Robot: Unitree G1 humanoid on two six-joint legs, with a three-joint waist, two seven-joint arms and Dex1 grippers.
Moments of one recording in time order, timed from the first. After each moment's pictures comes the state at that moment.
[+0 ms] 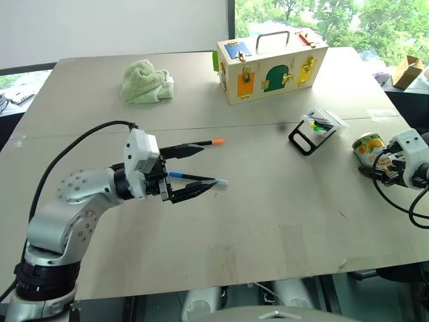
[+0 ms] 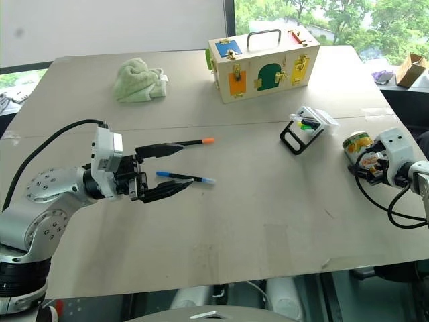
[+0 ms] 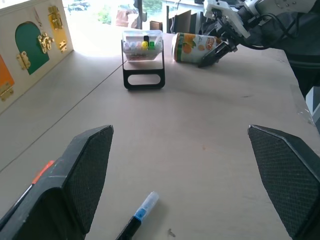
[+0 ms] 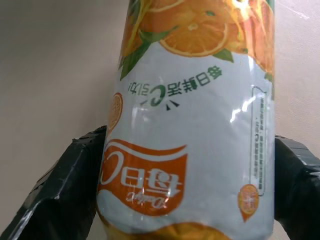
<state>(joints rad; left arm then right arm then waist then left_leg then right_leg) -0.16 0.79 0.19 -0.45 -0.70 0.50 -1.00 -0.37 -0.92 -0.13 0.18 0.24 0.77 0.75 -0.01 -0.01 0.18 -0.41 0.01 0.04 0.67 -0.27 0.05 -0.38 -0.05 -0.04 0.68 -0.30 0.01</state>
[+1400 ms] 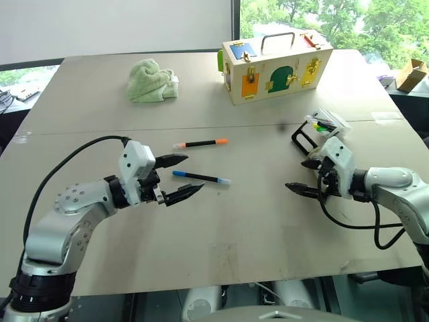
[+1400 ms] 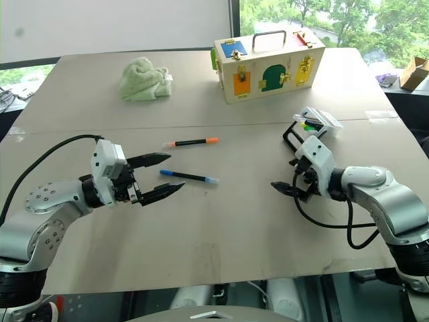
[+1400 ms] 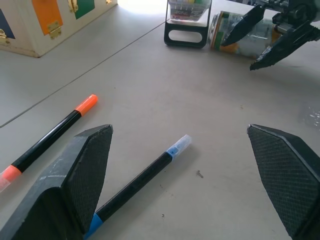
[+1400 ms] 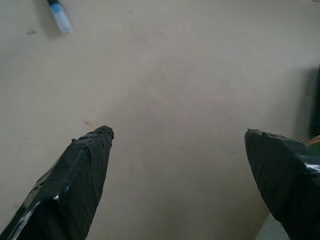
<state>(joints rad) -0.06 0.79 0.22 -0.40 -0.62 0.48 -0.93 -0.33 -0.81 0.06 -0.36 0.45 0.90 0.74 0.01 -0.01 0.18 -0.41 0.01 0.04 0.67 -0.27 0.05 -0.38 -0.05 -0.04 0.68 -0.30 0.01</state>
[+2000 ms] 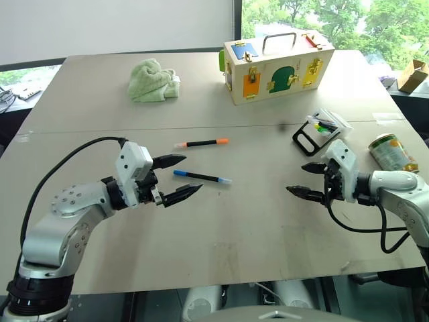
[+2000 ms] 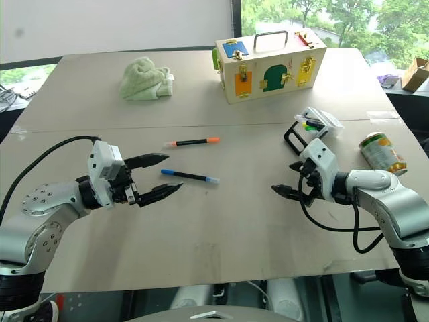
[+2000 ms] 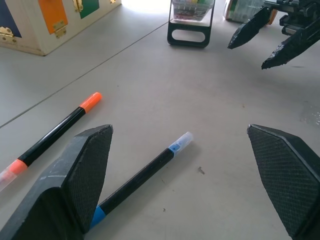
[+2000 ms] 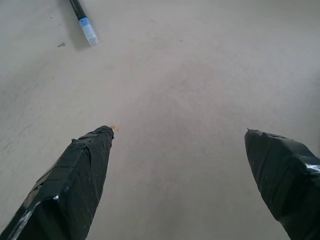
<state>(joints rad) -0.05 0.79 0.23 -0.40 -0.62 0.47 -0.93 -0.30 -0.79 0.02 -0.39 0.53 0.89 0.79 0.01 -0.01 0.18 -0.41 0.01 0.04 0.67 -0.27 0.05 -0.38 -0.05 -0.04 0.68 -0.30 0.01</state>
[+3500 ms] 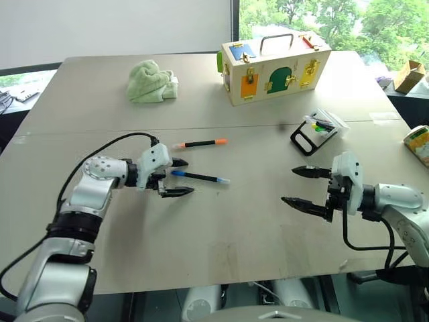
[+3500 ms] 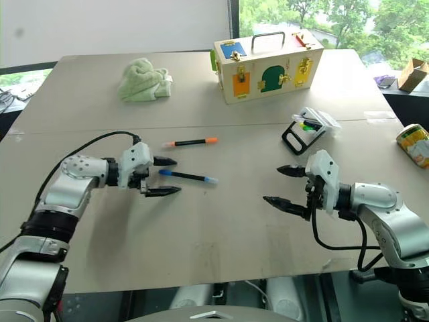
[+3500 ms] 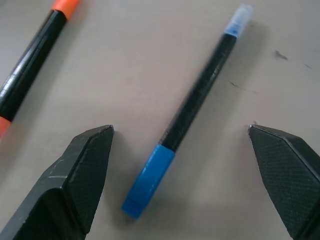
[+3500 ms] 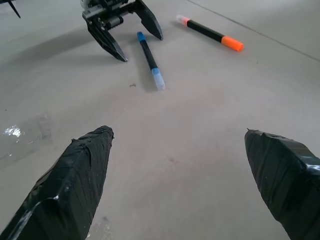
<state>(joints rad) -0.52 0.82 -0.13 0.43 -0.18 0.04 -1.34 -0.11 -0.72 -0.04 -0.41 0.55 0.53 0.96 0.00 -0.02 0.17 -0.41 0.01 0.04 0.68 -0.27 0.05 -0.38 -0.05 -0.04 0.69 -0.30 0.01</state>
